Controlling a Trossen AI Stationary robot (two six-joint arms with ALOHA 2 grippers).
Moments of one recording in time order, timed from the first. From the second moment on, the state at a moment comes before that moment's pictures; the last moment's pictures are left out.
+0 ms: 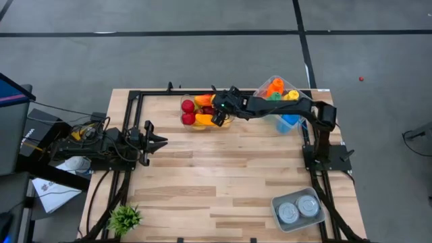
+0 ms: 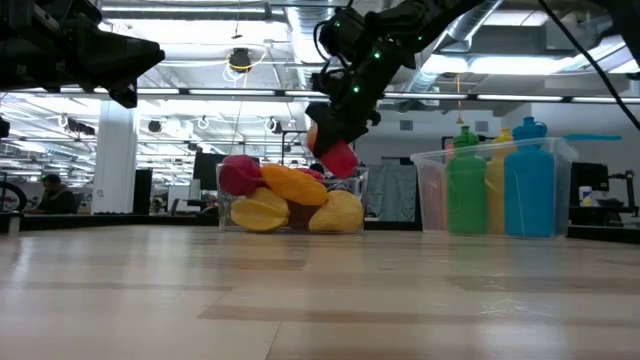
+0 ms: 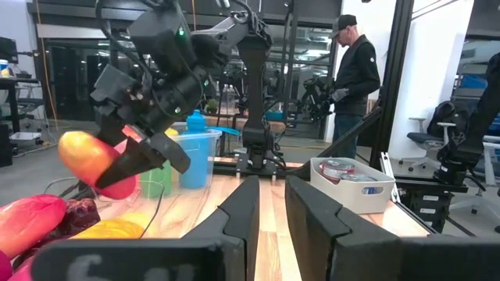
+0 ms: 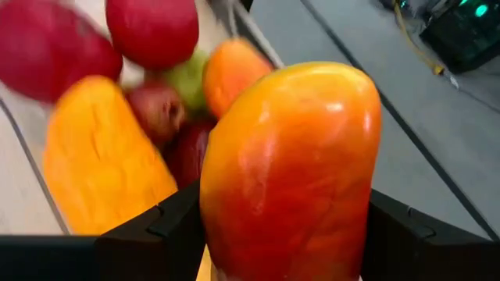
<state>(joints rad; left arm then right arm) 0.01 0.00 0.01 0.16 -0.04 -0.06 -0.28 1.90 1.45 -0.33 0.42 -0.01</state>
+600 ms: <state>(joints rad) 0.01 0.00 0.01 0.16 -0.04 -0.06 -0.28 1.93 1.45 -0.37 0.42 -0.05</state>
